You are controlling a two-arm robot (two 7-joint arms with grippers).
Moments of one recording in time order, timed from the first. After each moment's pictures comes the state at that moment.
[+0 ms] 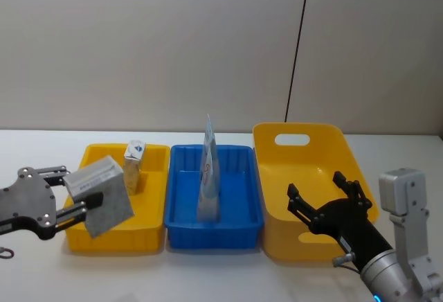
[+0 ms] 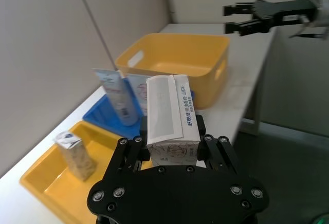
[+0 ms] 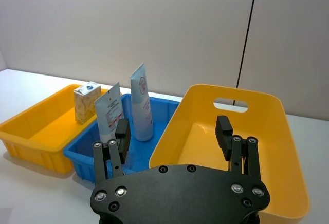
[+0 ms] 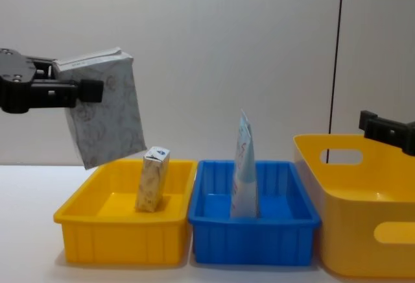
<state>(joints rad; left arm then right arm) -0.29 0.68 0.20 -1.66 -0.47 0.09 -0.88 -0.01 0.34 -0.23 -1.77 0.29 0.03 0.07</state>
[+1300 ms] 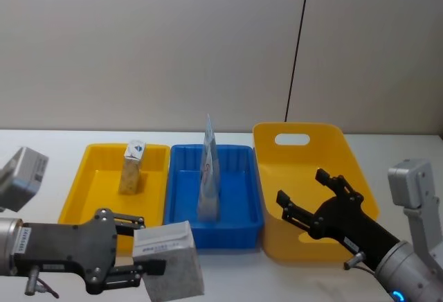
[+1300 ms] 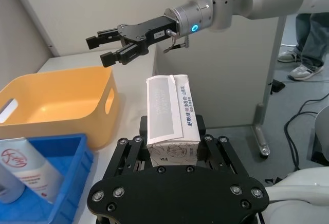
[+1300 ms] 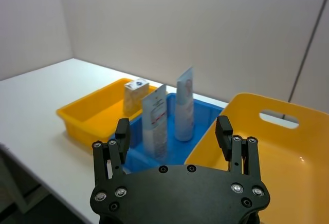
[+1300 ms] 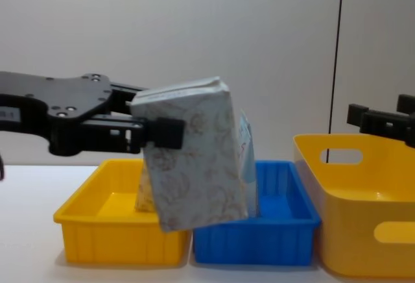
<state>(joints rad) -0.47 0.62 0.43 -1.53 -0.55 0.01 -1.27 0.02 0.44 -0.20 -1.76 0.41 0.05 0.32</state>
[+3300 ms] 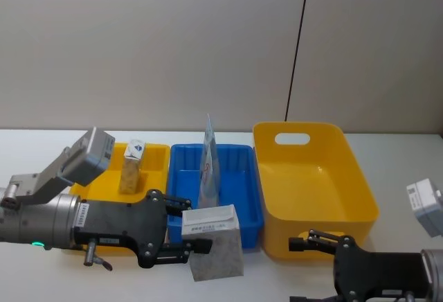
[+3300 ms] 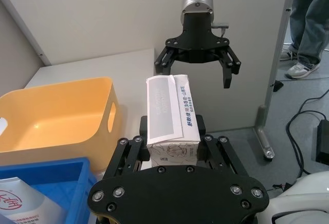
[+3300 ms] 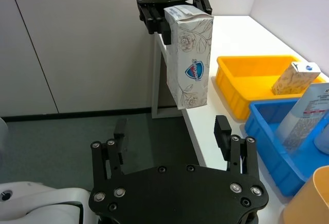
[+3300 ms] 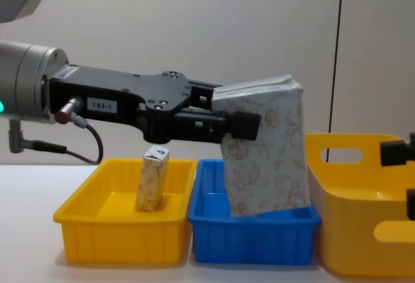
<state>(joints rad) -0.65 0.49 0.58 -1.38 -0.50 -0.01 -1.26 0.24 0.77 -0.35 -1.60 0.61 0.00 1.13</state>
